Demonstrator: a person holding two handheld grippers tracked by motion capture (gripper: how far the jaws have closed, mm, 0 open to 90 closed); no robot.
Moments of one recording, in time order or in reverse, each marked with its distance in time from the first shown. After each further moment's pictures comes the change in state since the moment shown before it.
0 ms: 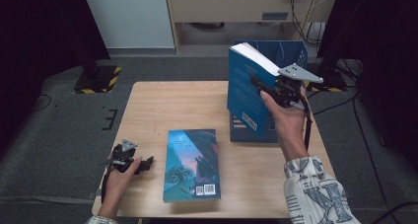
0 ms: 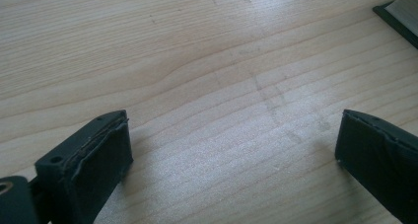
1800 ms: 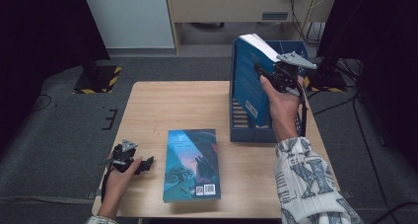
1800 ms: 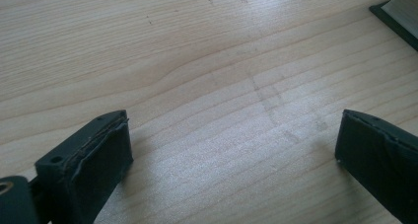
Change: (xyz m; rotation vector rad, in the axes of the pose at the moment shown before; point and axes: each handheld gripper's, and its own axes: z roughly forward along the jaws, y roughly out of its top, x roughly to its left) left arm -0.001 0.000 0.001 -0.004 -0.008 0.001; right arm -0.025 0.008 0.038 0.012 -0.147 0.039
